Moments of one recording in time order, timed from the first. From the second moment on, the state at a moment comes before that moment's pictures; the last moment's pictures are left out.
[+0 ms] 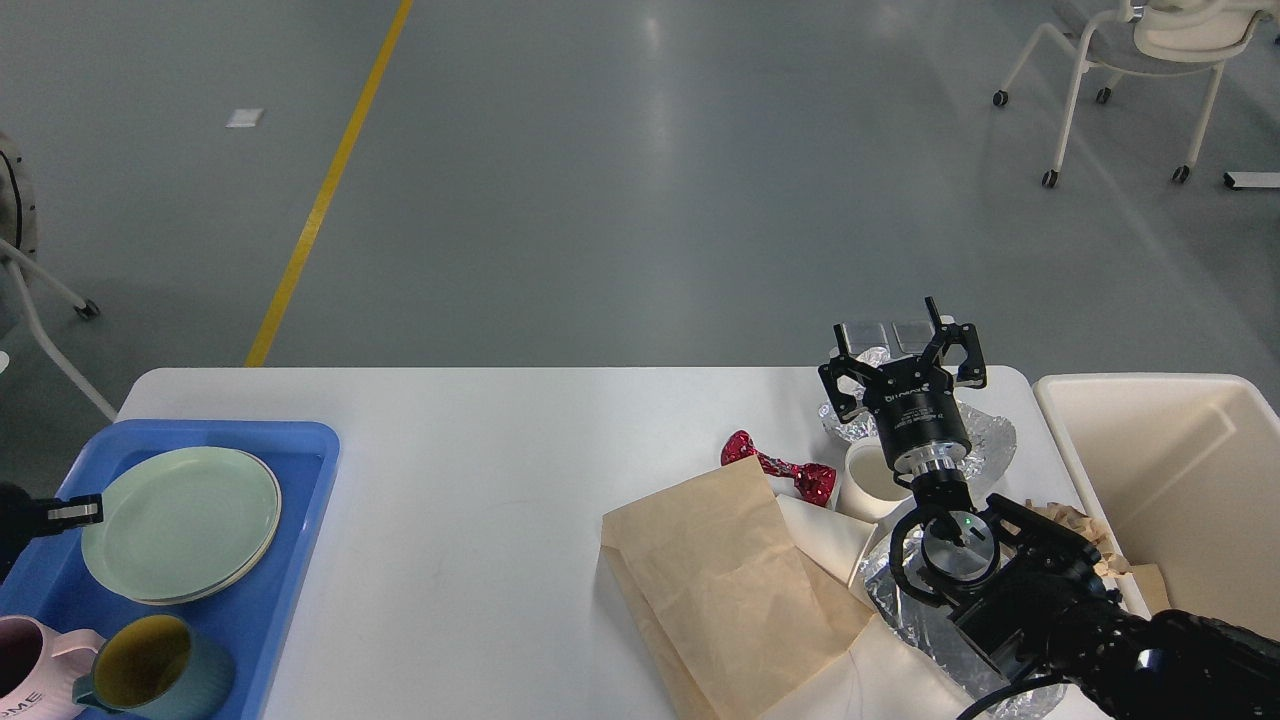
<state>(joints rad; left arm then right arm) -0.79 0.71 0.13 -0.33 1.18 -0.33 -0.30 0.65 -0.04 0.48 0.38 0.52 0.66 0.52</state>
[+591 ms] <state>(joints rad) -1.28 0.98 0.13 -0.37 1.14 -0.69 -0.44 0.65 -0.04 0.48 0.38 0.52 0.66 0.52</state>
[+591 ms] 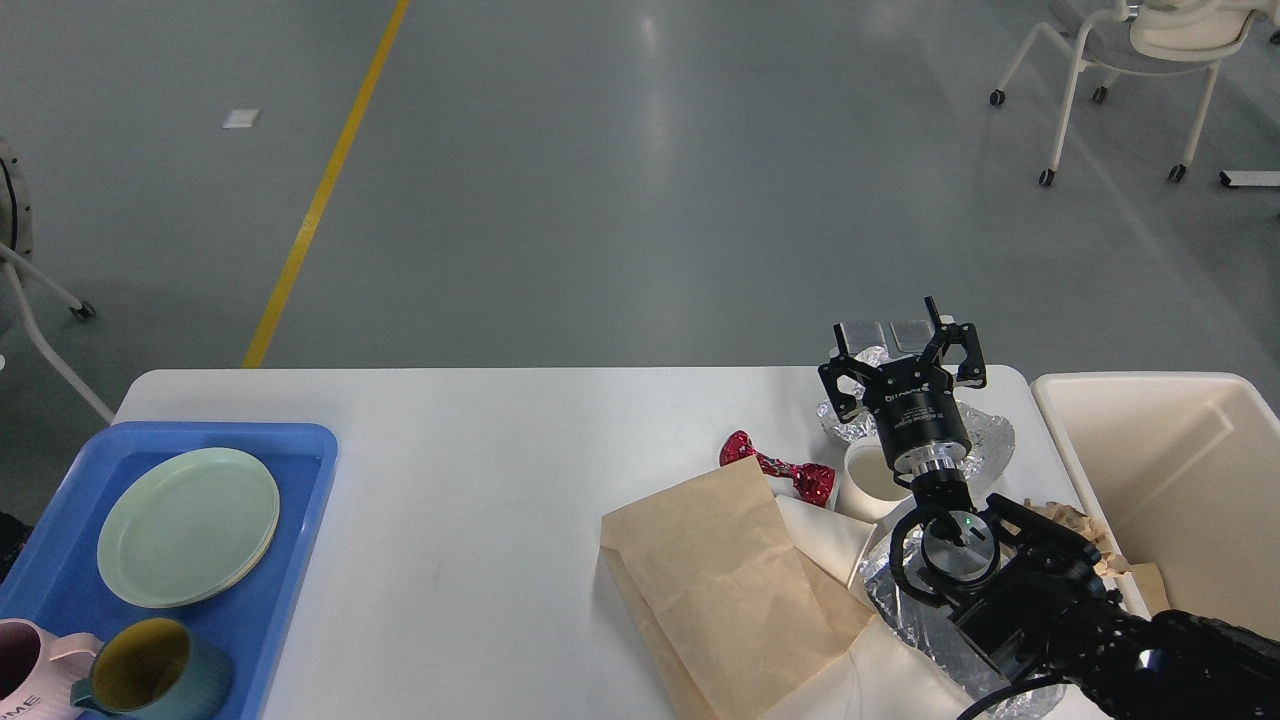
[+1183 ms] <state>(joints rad) -0.88 0.78 -0.38 -0.34 -0.25 -0.76 -0.32 0.65 -0.04 0.48 0.38 0.52 0.66 0.52</state>
